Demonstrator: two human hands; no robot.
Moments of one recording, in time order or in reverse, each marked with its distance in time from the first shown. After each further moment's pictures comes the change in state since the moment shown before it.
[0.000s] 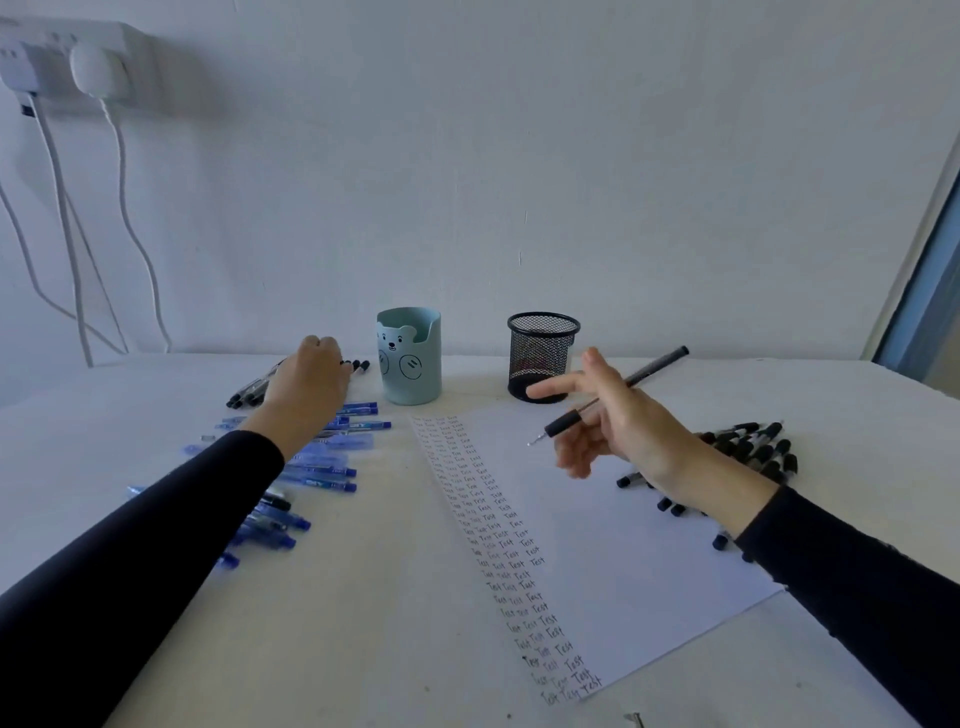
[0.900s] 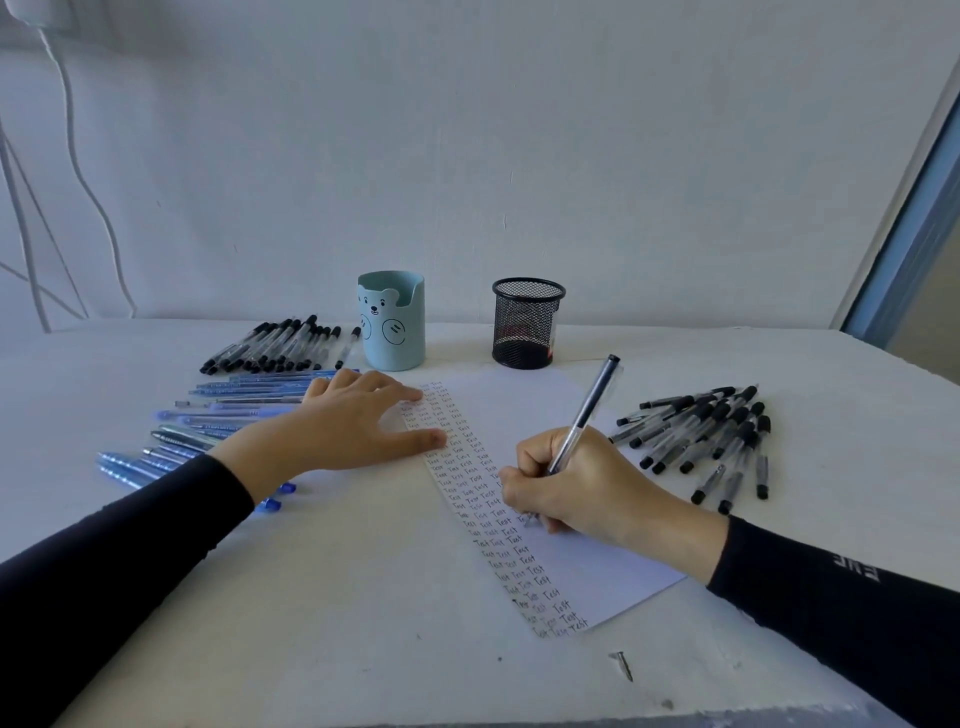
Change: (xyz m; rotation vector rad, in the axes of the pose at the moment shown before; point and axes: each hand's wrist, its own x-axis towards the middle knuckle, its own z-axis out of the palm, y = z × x) left_hand -0.085 0.047 -0.021 0.074 -0.558 0.325; right_hand -0.043 0.016 0.054 -0.231 0.054 0.046
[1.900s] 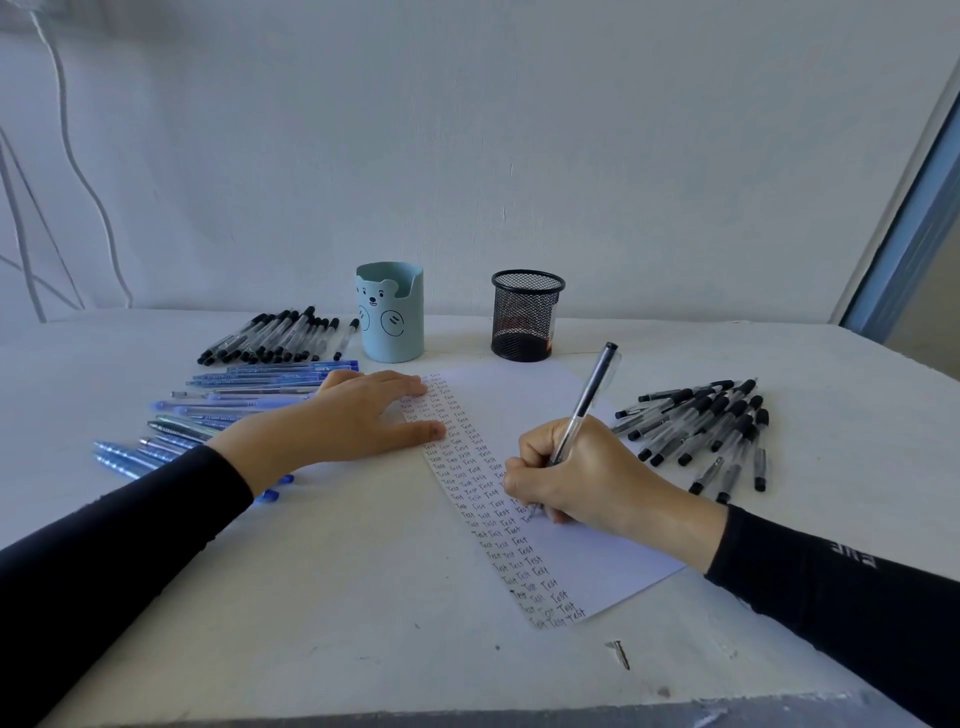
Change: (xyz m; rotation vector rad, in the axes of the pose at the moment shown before) left_hand 0.004 0.005 -0.001 -0.042 -0.021 0.091; right_hand -0.003 -0.005 -0.003 -0.005 -0.022 0.023
